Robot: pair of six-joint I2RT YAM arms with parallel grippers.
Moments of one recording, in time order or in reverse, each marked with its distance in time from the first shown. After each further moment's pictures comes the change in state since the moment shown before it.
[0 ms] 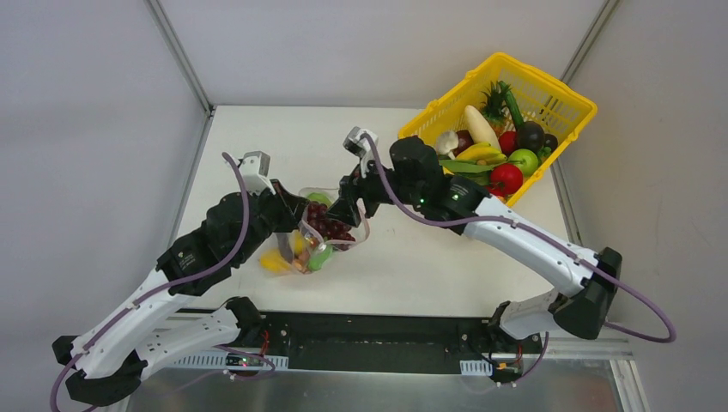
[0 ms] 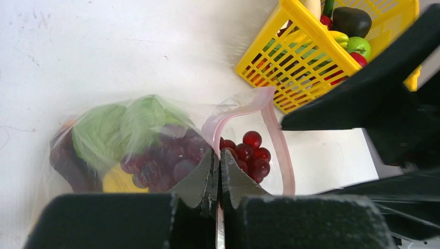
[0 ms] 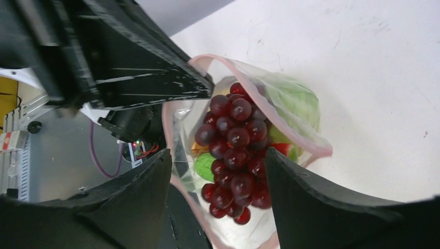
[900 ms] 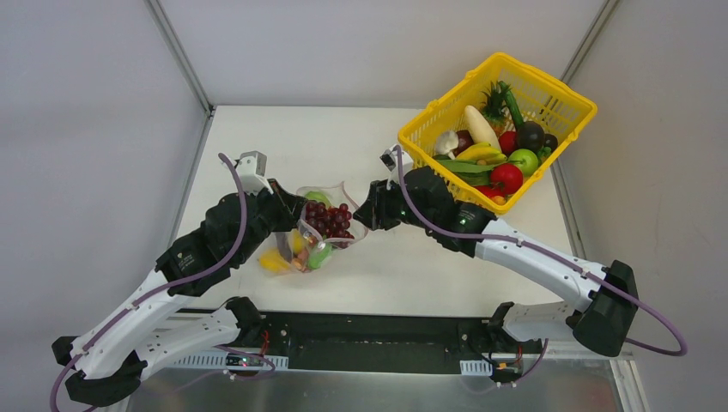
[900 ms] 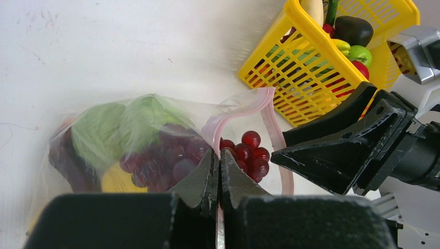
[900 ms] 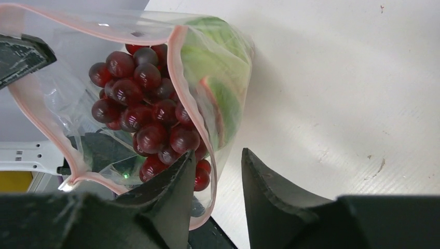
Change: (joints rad) left arm 0.000 -0.008 -0.005 -0.001 -0.033 -0.019; right arm -0.021 -0.179 -0.350 0.117 0.304 0.340
